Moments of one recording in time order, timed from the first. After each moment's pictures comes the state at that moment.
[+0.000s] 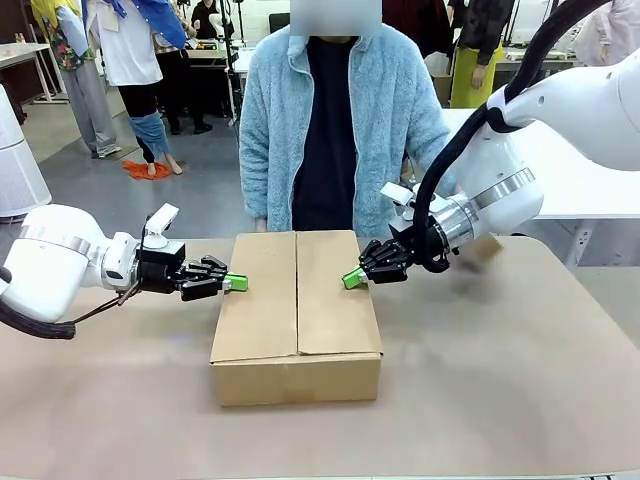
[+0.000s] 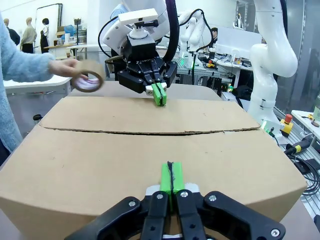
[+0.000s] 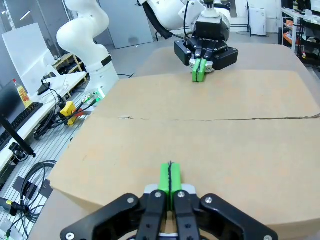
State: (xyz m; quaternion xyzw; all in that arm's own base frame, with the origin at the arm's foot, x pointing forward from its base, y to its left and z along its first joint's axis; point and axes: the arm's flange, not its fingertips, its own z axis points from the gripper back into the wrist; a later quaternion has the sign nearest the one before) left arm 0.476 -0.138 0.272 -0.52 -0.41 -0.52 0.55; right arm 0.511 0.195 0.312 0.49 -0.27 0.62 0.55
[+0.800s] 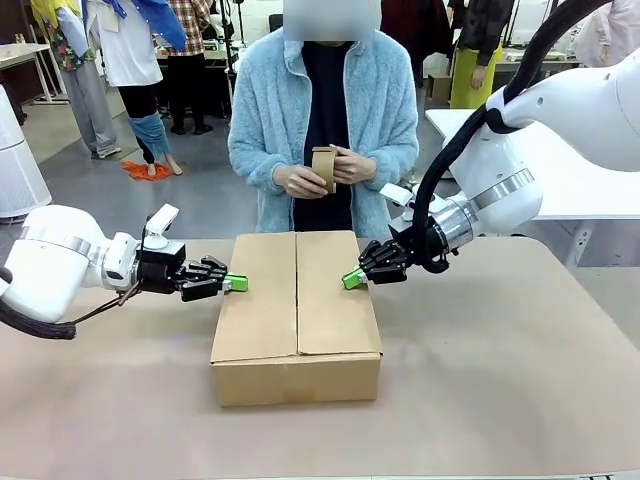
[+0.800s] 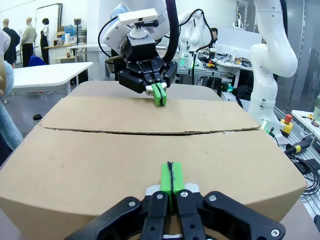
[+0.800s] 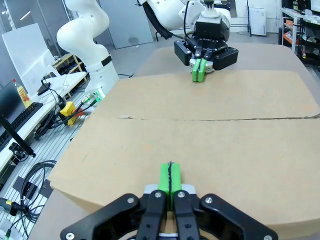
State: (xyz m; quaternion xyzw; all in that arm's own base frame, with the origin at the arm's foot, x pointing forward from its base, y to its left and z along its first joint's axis) left arm 0.476 -0.138 0.272 -0.52 -0.41 -0.52 0.55; right arm 0.511 0.195 0.312 0.49 -0.27 0.62 0.55
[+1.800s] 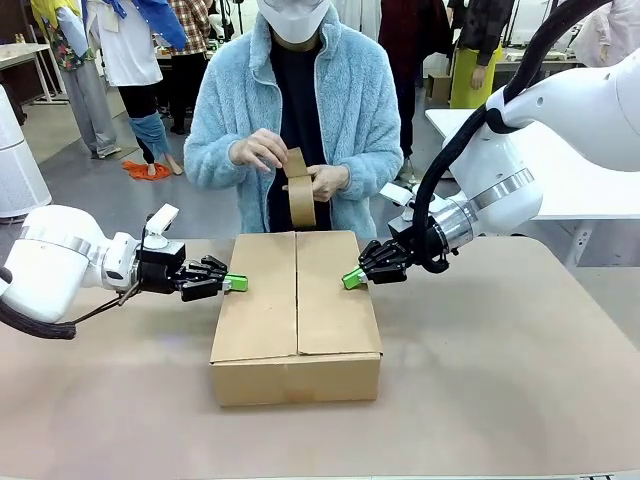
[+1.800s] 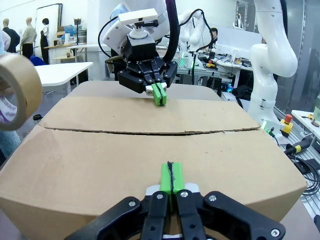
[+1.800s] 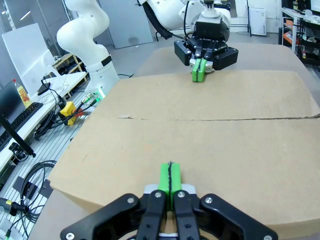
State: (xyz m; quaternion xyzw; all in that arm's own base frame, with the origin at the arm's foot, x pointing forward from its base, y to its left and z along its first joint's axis) left arm 0.476 -0.138 0.272 -0.52 -0.41 -0.52 0.55; right arm 0.511 0.195 0.312 0.49 -0.27 0.62 0.55
